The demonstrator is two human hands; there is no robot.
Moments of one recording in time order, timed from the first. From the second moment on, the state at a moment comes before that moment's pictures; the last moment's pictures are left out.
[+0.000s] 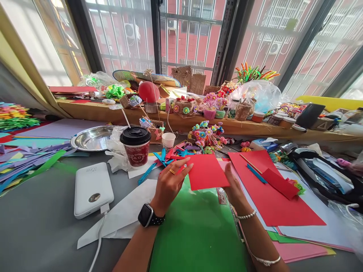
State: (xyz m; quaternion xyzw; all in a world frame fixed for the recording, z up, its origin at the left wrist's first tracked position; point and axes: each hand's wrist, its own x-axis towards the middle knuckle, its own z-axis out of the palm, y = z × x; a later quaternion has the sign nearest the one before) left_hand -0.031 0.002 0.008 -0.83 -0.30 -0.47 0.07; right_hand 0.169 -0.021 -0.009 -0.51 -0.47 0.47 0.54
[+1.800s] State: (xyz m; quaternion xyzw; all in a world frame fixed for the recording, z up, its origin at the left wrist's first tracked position) left_hand -0.001 0.003 -0.007 -0.64 -0.36 -0.38 -0.57; right_hand 0.145 -0.029 -0.006 -0.47 -0.57 0.38 0.56
